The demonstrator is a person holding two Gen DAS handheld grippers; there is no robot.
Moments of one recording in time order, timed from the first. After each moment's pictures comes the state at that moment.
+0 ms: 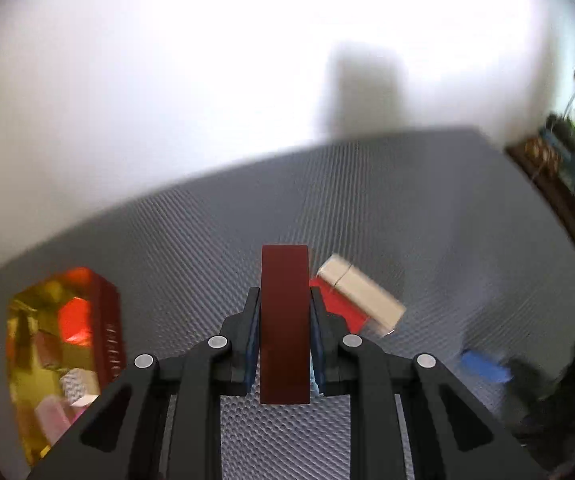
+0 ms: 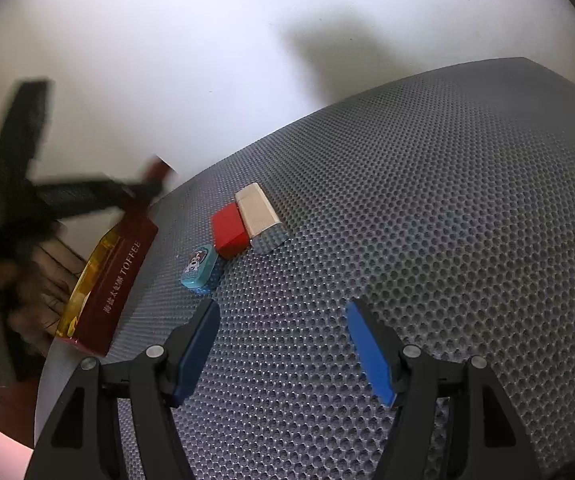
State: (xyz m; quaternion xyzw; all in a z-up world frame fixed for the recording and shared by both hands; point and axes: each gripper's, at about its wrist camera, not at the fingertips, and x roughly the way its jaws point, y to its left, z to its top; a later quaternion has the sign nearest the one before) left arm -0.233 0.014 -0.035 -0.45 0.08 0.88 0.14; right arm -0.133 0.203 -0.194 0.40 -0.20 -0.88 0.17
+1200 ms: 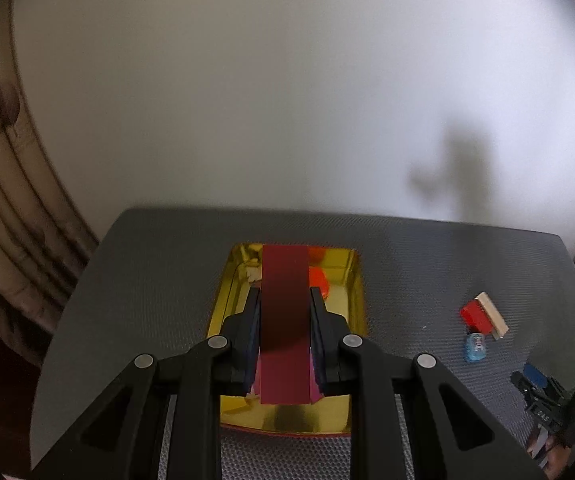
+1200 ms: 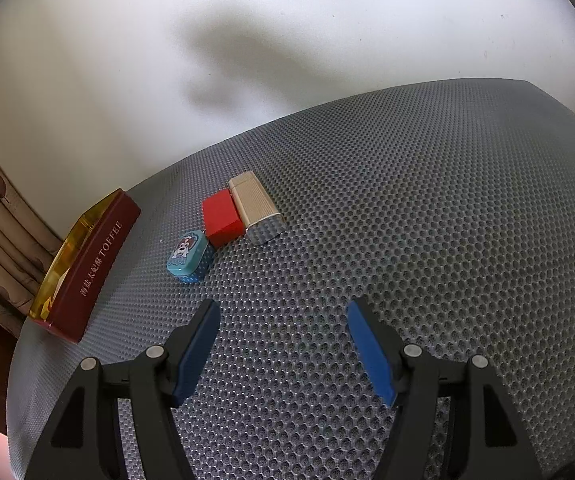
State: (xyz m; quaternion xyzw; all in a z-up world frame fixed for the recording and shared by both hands) left arm -0.177 -0.186 0.040 -0.40 -0.02 0.91 -0.07; right arm -0.136 0.189 -0.193 0.41 -0.14 -0.89 0.15
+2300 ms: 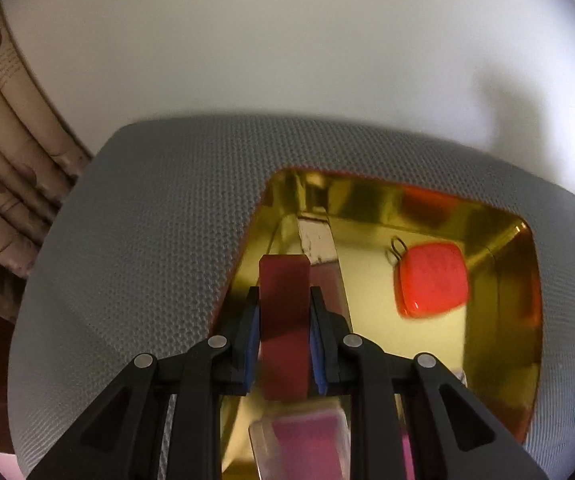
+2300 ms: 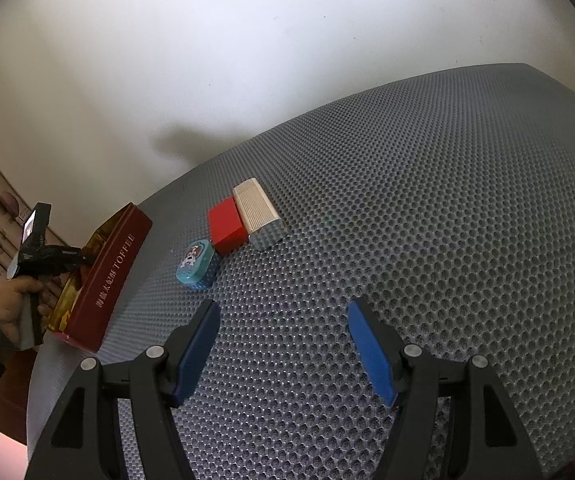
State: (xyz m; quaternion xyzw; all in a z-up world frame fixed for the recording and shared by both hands) left arm -0.289 -0.239 -0.111 -0.51 -0.03 0.84 -0.17; right arm -0.137 0.221 -0.191 0.40 -0.19 -0.88 0.17
